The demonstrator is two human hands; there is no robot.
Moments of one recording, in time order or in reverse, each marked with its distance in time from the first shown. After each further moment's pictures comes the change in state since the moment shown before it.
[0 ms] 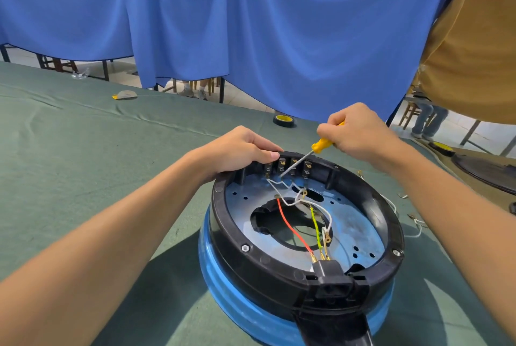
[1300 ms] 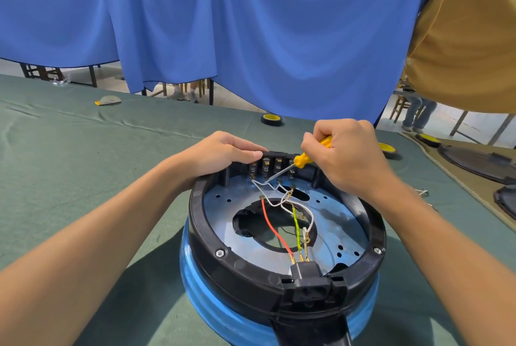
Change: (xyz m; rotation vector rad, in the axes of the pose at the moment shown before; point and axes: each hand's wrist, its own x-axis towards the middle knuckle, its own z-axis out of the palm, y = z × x) left_hand 0.003 -0.006 0.000 -0.001 -0.042 0.047; right_hand -0.040 0.012 0.014 -0.020 0.296 -0.373
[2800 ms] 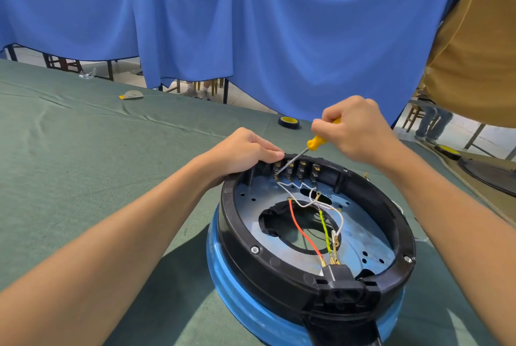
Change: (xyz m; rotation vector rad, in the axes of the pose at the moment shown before) left_hand -0.005 0.004 0.002 -0.024 0.130 -0.068; right_hand 0.048 -0.007 0.007 -0.067 -0.166 0.047
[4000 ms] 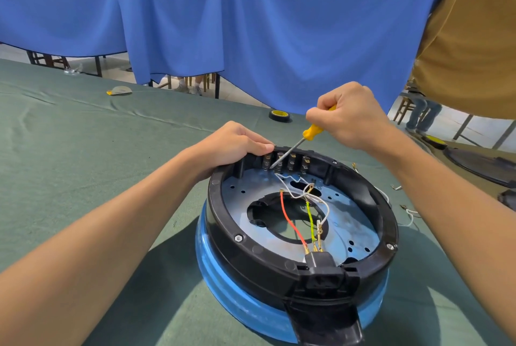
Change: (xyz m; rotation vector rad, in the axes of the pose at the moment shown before) left_hand 0.002 -0.003 0.000 -0.009 -0.016 0.012; right_hand -0.005 -0.001 -0.012 0.082 0.022 0.000
